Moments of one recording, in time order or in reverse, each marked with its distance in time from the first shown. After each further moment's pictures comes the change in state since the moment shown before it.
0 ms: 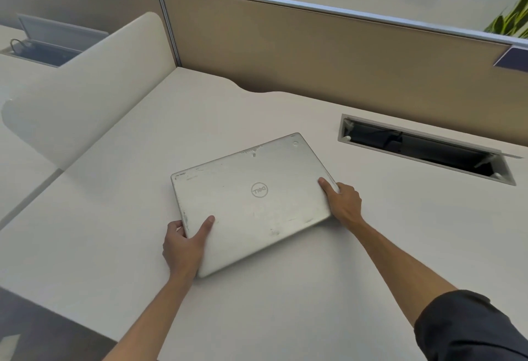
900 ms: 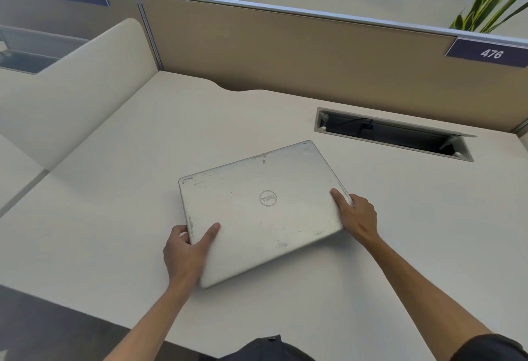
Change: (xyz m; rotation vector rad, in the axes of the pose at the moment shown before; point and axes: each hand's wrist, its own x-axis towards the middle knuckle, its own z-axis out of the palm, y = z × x) left_hand -0.065 -0.008 -0.008 -0.023 -0.127 0.105; right_hand -0.075 0.060 -0.064 -0.077 0.138 0.005
